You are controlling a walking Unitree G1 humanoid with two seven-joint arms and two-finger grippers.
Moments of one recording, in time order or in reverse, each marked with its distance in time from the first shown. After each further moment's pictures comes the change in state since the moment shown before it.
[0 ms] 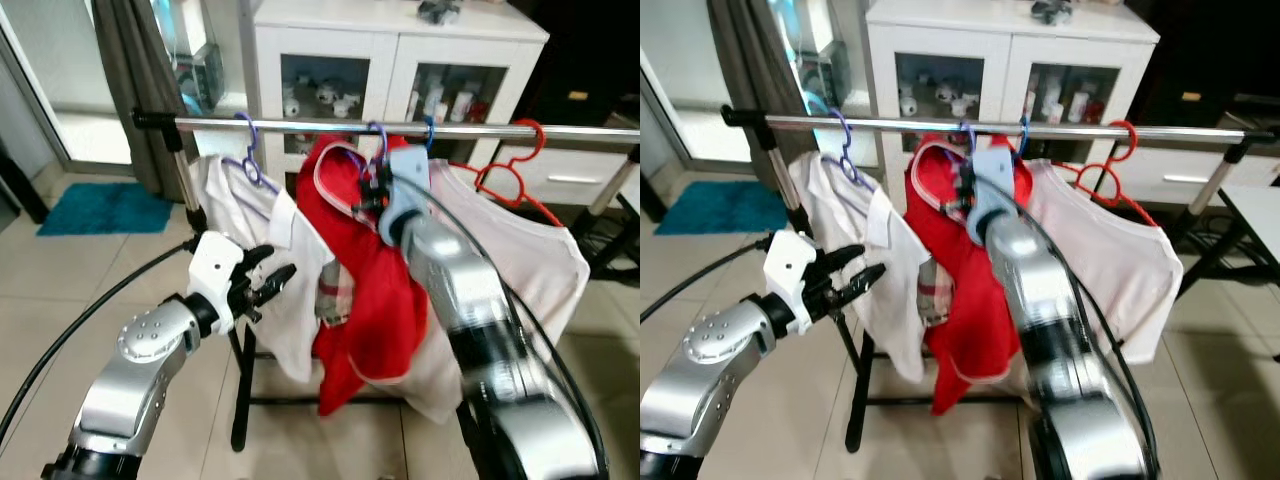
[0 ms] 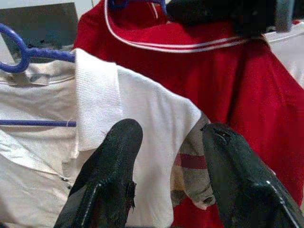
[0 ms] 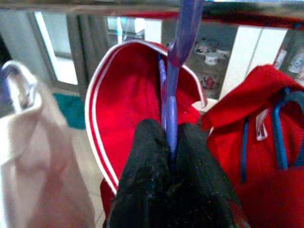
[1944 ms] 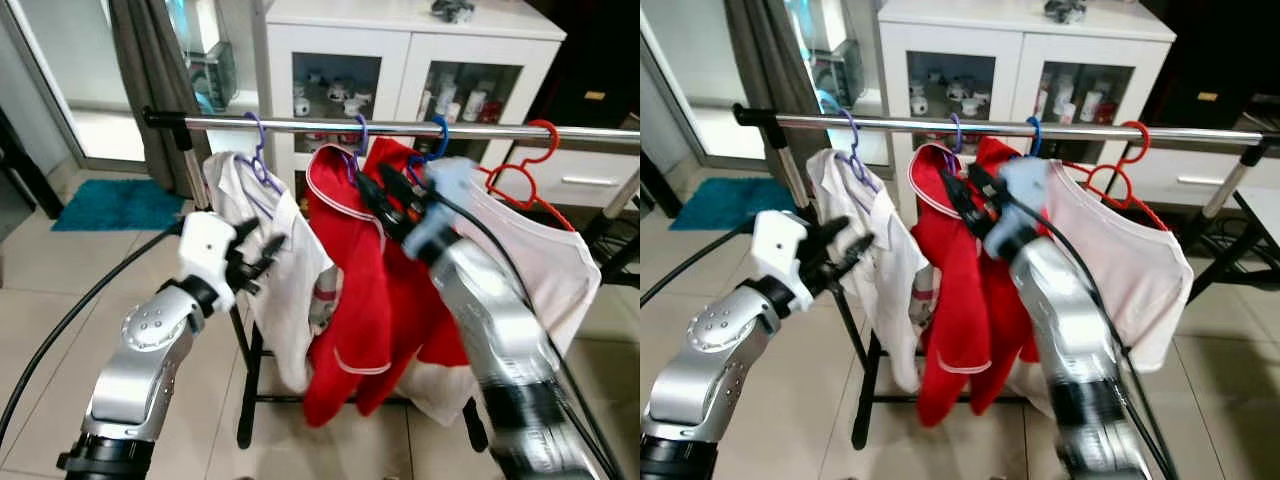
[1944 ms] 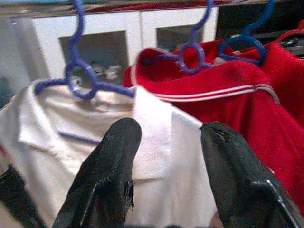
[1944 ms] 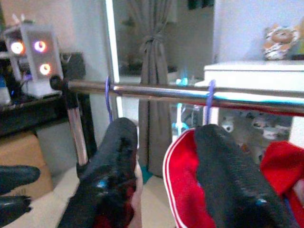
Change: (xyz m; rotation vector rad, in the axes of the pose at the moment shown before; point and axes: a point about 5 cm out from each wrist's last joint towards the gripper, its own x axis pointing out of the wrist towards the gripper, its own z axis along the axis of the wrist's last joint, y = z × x) left arm 0.005 0.013 0.011 -0.017 -0.113 0.197; right arm -0.074 -0.006 0.001 0.049 -0.374 0.278
